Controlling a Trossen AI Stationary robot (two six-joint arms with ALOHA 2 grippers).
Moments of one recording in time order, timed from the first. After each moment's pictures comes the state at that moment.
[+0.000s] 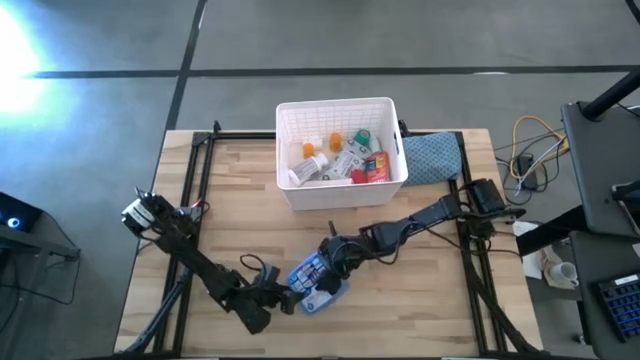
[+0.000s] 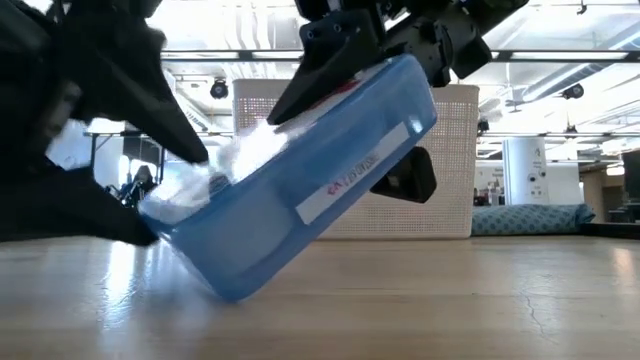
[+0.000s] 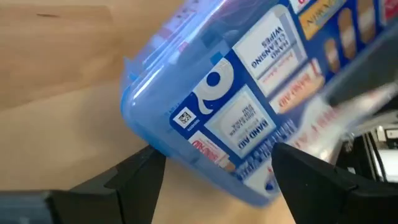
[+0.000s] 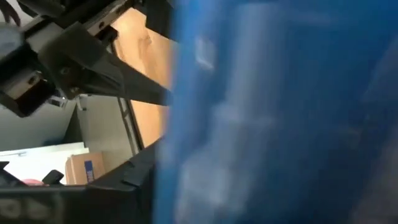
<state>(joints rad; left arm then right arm) -0.73 1.77 0.86 0.07 -0.69 -1.79 0.24 1.95 1.16 0.09 -0.27 1.10</state>
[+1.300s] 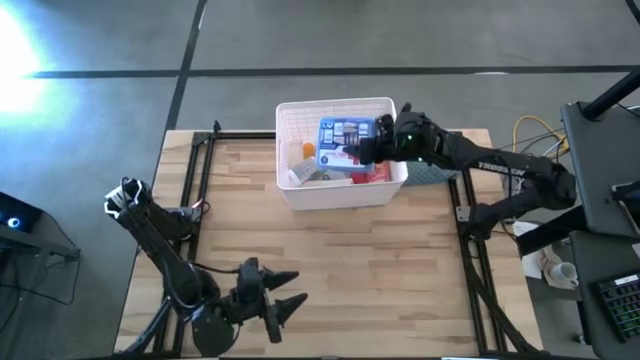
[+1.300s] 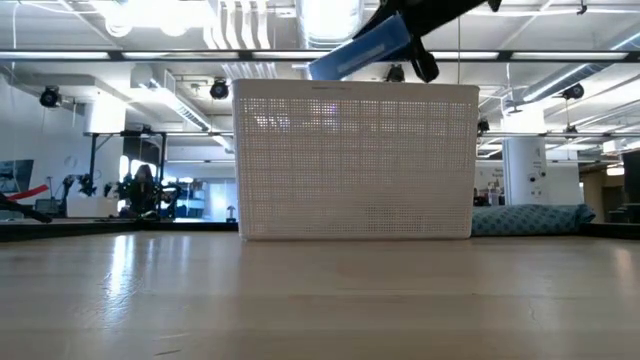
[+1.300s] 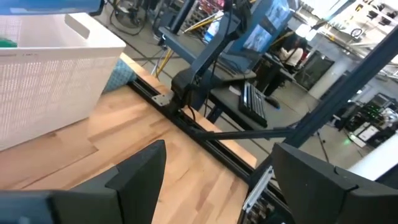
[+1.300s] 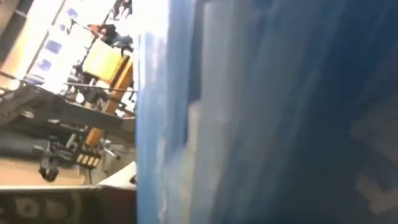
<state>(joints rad) -0.83 1.58 1.42 -0.18 -1.18 -0.96 -0.33 1.30 1.16 -0.23 -0.06 0.93</state>
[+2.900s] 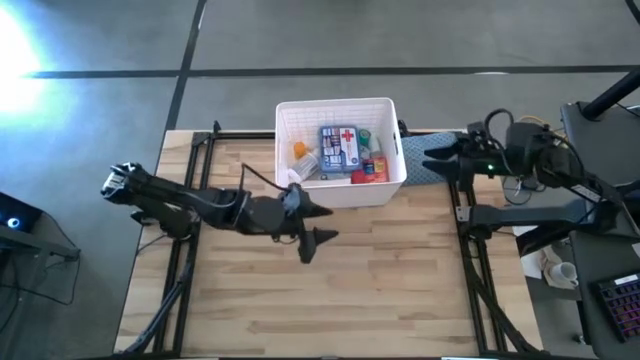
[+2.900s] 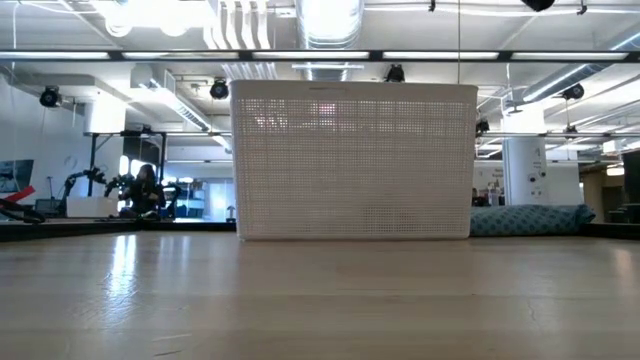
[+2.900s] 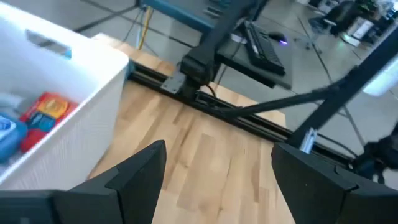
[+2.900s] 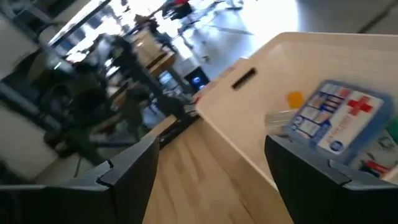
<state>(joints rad) -0.29 1.45 1.41 -0.28 -0.37 -0.52 -0.24 0.71 1.16 -0.69 -0.02 0.65</state>
